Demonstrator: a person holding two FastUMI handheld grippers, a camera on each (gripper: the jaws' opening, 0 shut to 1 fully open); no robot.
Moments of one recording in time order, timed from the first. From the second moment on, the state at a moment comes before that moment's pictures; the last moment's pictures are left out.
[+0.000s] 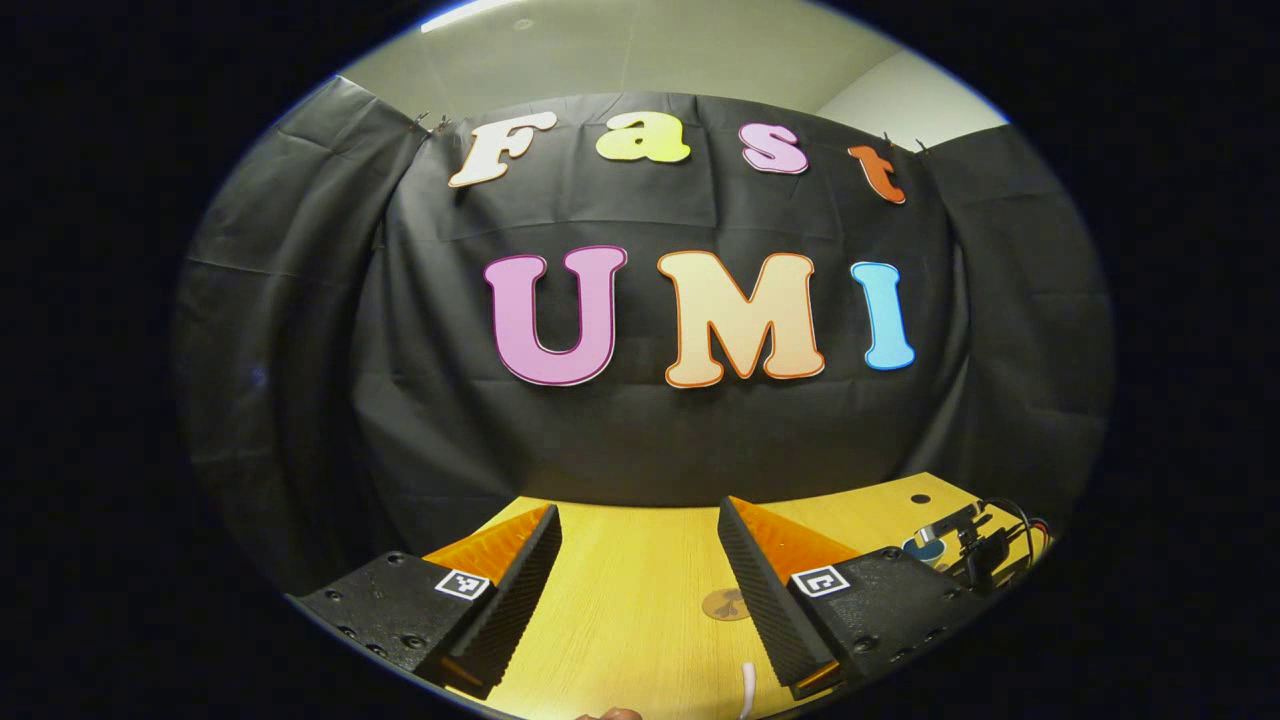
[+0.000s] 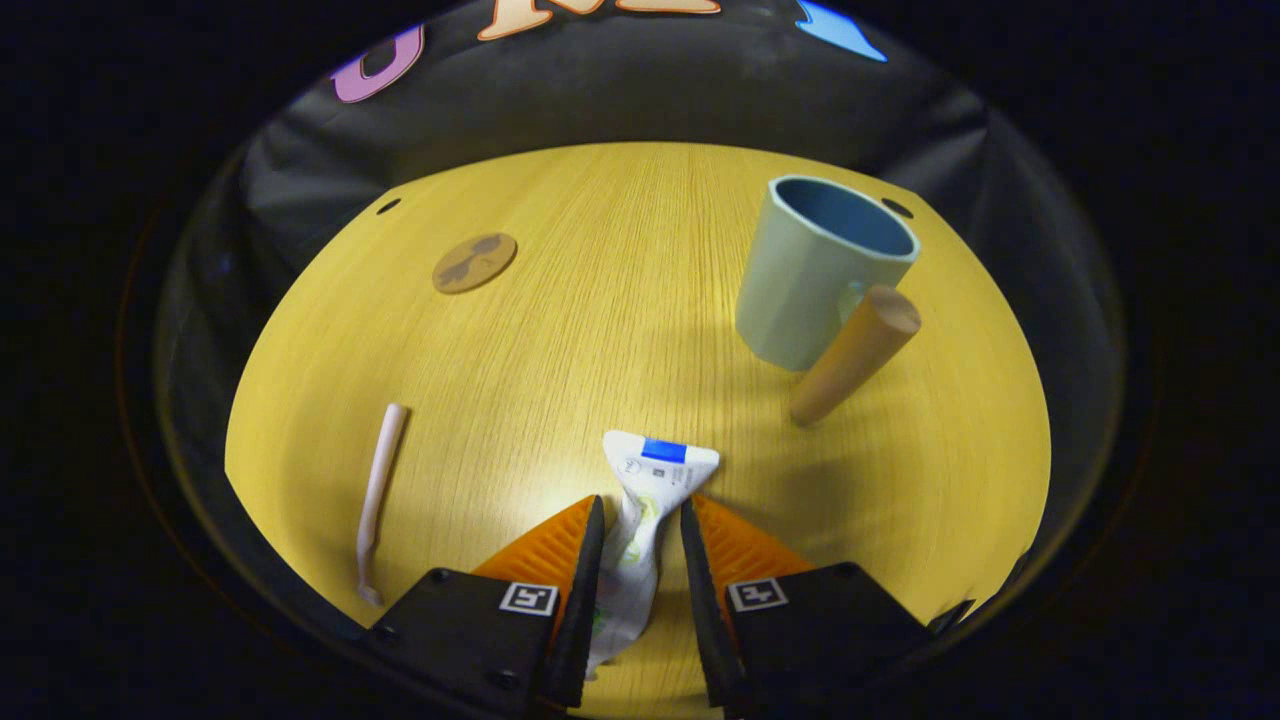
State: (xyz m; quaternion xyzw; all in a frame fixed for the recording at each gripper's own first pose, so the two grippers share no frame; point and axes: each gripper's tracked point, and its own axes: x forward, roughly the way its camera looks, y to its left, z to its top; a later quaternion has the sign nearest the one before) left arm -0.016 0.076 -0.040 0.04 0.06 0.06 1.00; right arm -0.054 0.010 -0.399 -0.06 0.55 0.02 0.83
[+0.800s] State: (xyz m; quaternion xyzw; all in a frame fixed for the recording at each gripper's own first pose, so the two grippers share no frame) left arm -0.009 0.018 -0.192 0.00 0.28 -0.01 0.96; right arm -0.073 0.005 -0.426 -0.04 0.57 0.07 0.82
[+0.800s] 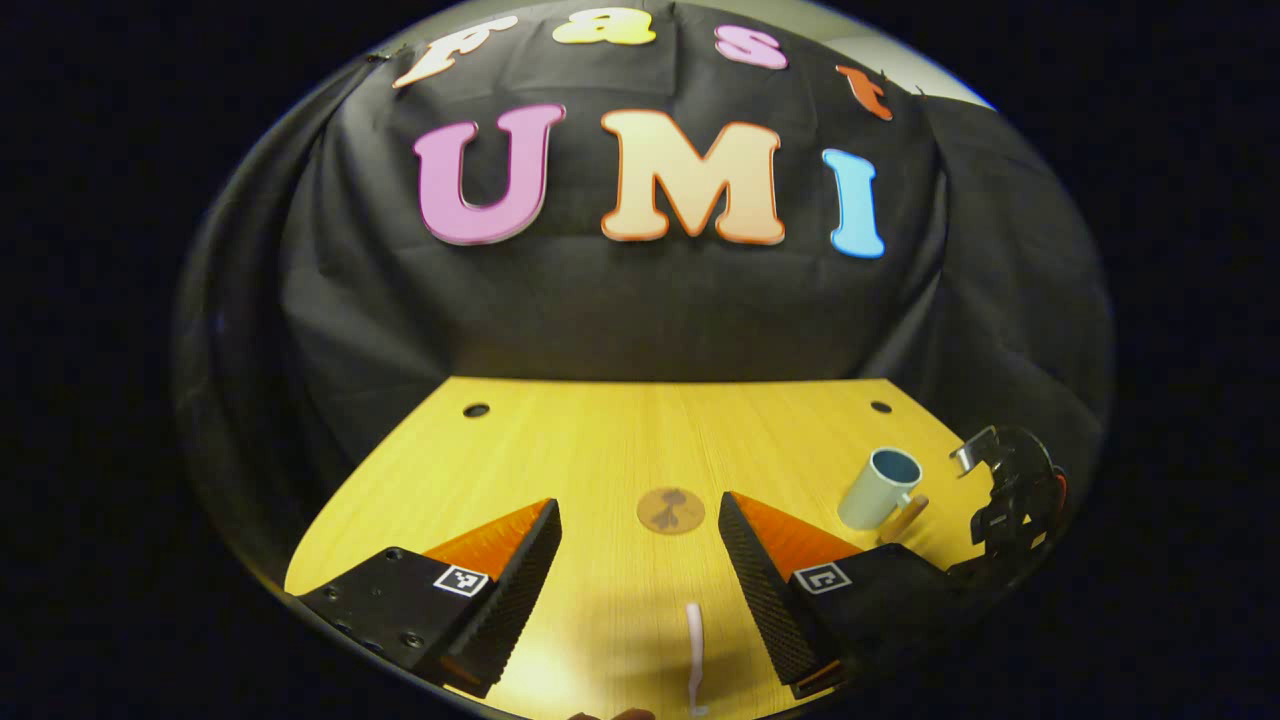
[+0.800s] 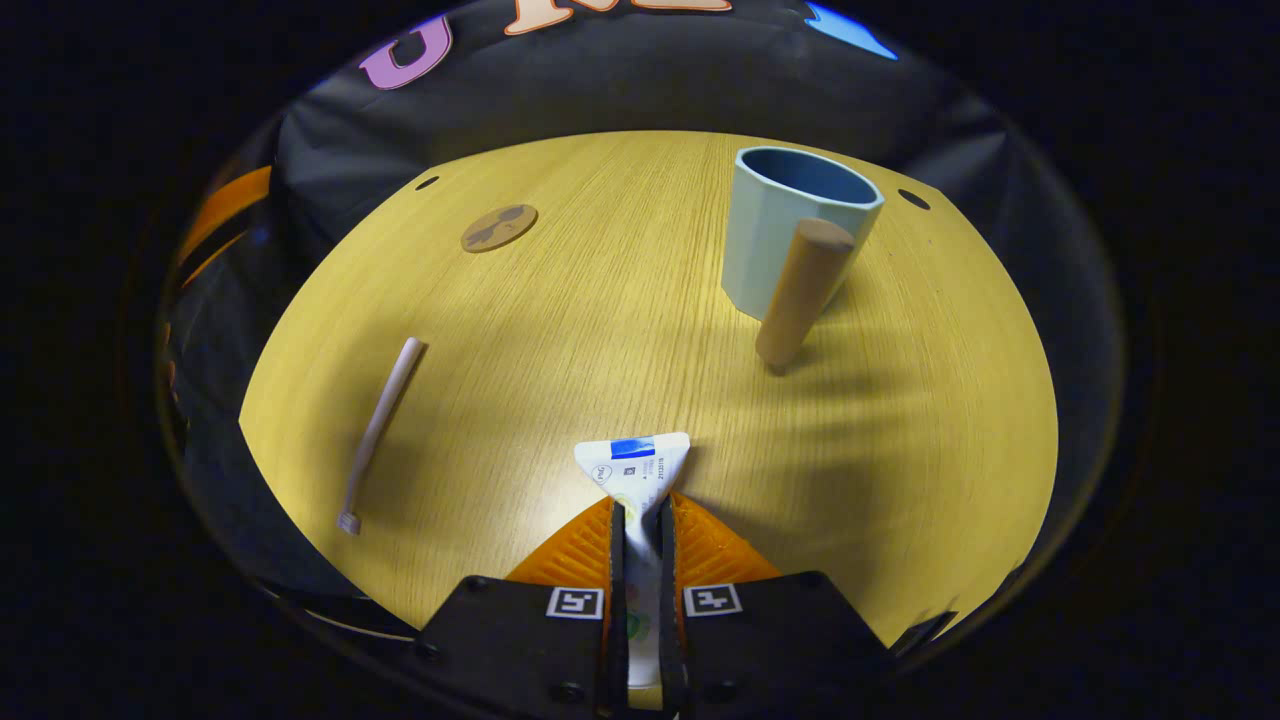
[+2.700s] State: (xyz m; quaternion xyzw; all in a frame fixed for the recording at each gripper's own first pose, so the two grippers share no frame) left arm -0.079 -0.033 -0.352 0.00 0.62 -0.03 0.79; right arm -0.067 0.006 -0.429 -0.04 0.58 0.14 0.80
